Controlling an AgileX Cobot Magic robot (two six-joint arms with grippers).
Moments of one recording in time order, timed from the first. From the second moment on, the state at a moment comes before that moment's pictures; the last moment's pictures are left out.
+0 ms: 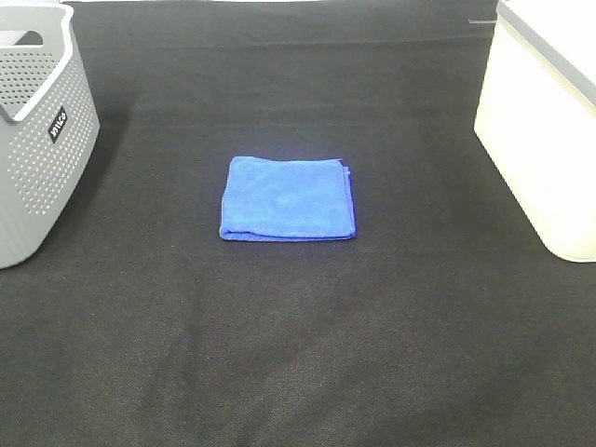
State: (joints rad) left arm 0.02 -0.01 -0.50 -0.01 1.05 0.01; right arm 0.03 -0.01 -0.45 0.07 1.11 -0.04
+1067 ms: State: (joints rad) left arm 0.02 -0.01 -0.50 -0.01 1.05 0.01; right arm 0.03 -0.01 -0.45 0.06 1.11 -0.04
